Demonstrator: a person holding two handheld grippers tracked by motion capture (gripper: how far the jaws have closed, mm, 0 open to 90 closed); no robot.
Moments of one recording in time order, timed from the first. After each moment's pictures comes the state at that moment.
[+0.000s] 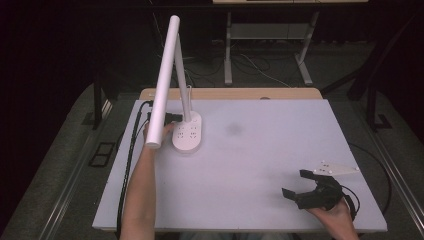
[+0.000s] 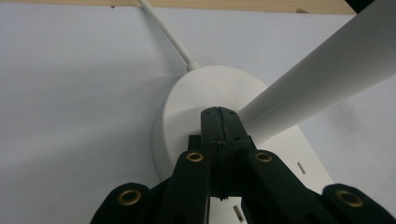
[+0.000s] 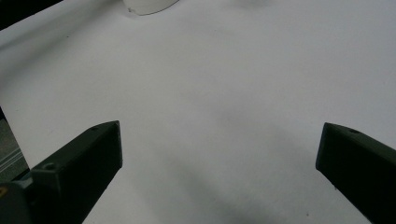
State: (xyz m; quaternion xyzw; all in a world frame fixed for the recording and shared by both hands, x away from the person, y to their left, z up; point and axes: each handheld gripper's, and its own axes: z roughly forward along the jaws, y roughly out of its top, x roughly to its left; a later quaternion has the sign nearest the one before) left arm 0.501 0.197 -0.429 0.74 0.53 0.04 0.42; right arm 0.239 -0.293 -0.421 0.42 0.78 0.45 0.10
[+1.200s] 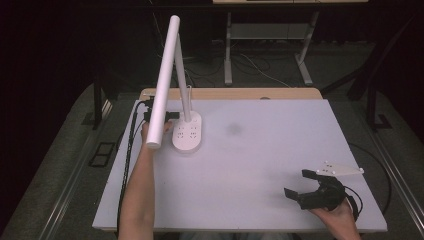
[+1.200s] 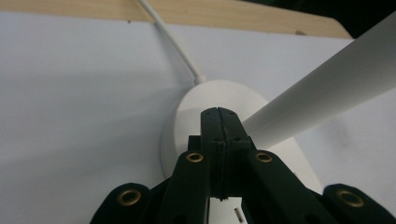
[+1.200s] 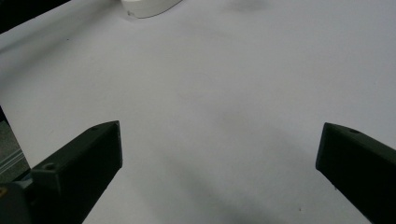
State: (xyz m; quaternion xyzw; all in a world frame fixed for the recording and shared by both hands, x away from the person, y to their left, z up) left arm 0.496 0.206 -0.419 0.71 0.54 0.05 0.45; right arm 0.237 -0.298 -0.419 0.42 0.78 0.46 0.10
